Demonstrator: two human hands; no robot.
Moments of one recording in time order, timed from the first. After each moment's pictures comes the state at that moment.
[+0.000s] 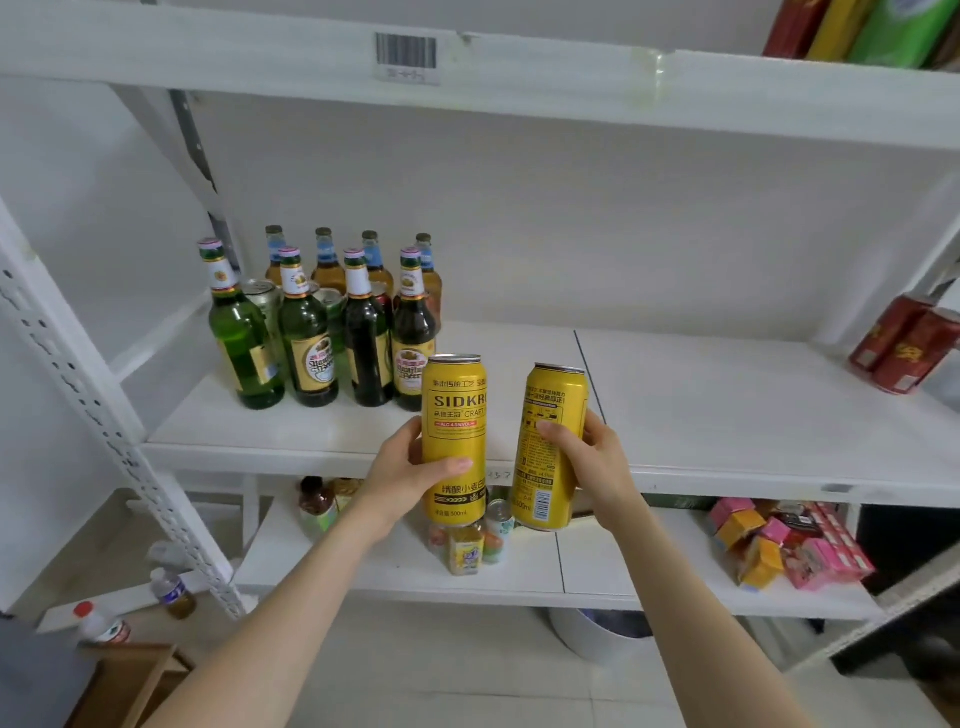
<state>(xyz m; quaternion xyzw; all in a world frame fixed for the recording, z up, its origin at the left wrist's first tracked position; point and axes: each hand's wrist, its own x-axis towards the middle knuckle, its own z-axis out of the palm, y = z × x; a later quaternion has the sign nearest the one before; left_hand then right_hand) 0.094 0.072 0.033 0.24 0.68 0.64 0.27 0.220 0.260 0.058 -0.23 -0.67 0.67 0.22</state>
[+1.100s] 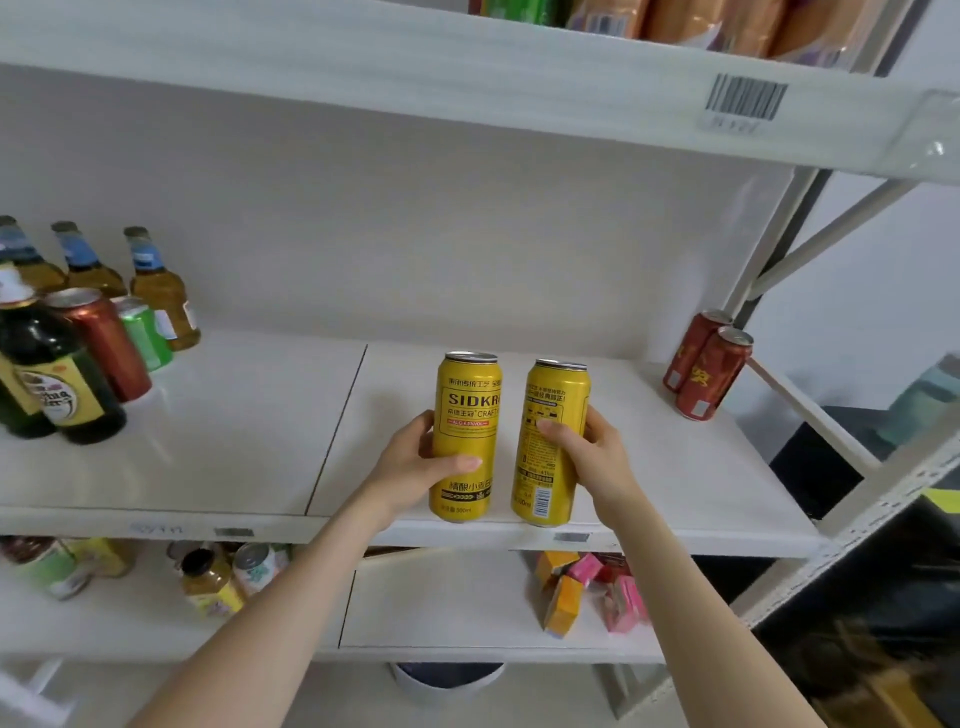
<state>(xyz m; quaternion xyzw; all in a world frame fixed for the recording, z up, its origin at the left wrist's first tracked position) 0.242 0.478 0.034 0.28 0.68 0.61 0.30 0.378 0.659 0.063 -0.25 -0.68 0.65 0.23</state>
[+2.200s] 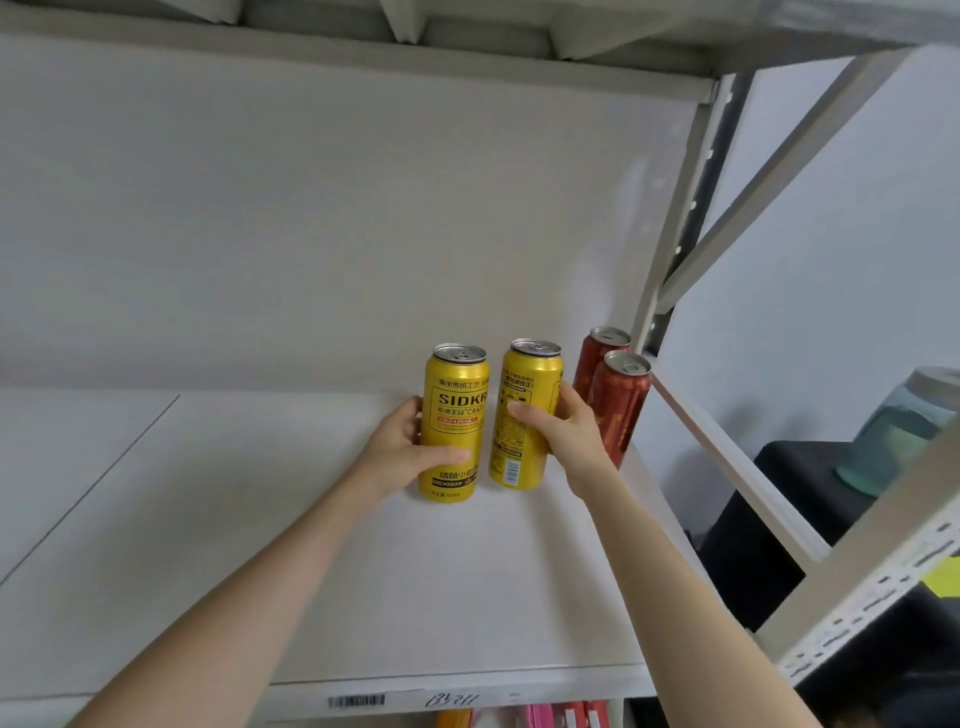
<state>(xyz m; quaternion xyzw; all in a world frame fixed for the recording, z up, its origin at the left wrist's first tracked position) 0.221 0.769 0.005 0.30 0.69 0.60 0.26 0.347 0.950 0.019 -0.21 -0.67 0.65 0.27</state>
